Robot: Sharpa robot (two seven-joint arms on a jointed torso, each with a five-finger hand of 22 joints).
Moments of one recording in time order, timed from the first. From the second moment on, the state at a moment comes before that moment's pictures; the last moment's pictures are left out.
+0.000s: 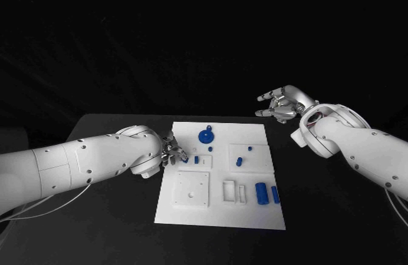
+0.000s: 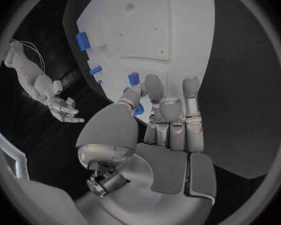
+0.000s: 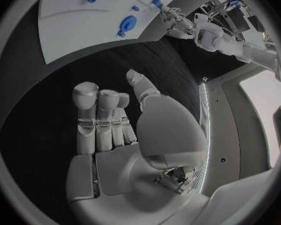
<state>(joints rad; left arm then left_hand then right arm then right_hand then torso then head) 1.32 -0.67 -0.24 1.35 -0.93 -0.17 -0.54 1.09 0.04 0.24 -0.24 0.65 1.20 0.07 0.06 0.57 1.49 -0.07 0.69 0.30 1.40 -0.13 1.26 0.52 0.02 1.23 -0.15 0.50 1.31 1.02 -0.74 0.38 1.29 -1.27 -0.28 -0.06 1.31 -0.10 0.12 -0.14 0.41 0.90 0.12 0.06 0.06 1.21 0.01 0.94 1.04 1.43 -0.06 0.92 0.94 0.08 1.47 -0.09 0.71 1.31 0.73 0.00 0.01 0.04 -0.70</state>
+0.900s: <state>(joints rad) 1.32 -0.67 -0.24 1.34 -0.93 -0.16 -0.55 1.08 0.04 0.25 -0.24 0.63 1.20 0.07 0.06 0.59 1.49 -0.07 0.69 0.30 1.39 -0.13 1.26 0.52 0.02 1.23 -0.15 0.50 1.31 1.01 -0.74 0.38 1.28 -1.27 -0.28 -0.06 1.31 -0.10 0.12 -0.14 0.41 0.90 0.12 0.06 0.06 1.21 0.01 0.94 1.04 1.43 -0.06 0.91 0.94 0.08 1.47 -0.09 0.71 1.31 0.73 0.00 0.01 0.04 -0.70</state>
